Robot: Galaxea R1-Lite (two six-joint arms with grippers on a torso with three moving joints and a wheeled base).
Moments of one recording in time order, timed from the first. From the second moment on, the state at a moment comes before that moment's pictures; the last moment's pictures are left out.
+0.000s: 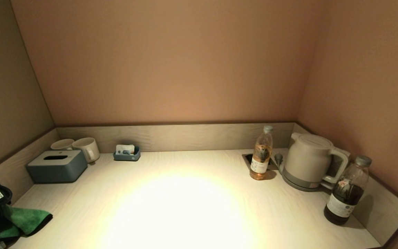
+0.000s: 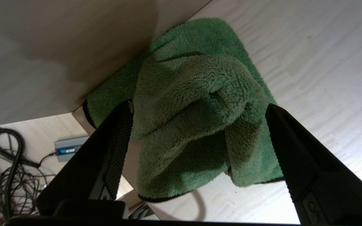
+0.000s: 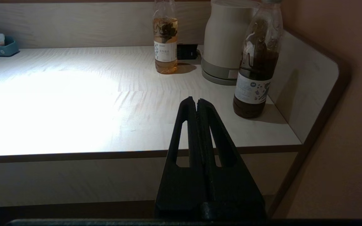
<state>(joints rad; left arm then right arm) 0.46 1.97 -0.99 0.04 0.24 -0.41 0.00 0.00 0.00 -0.01 0.00 0.00</state>
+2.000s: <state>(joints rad) 0.45 2.05 -0.97 -0.04 0.22 -0.41 0.00 0.00 0.00 -0.01 0.00 0.00</state>
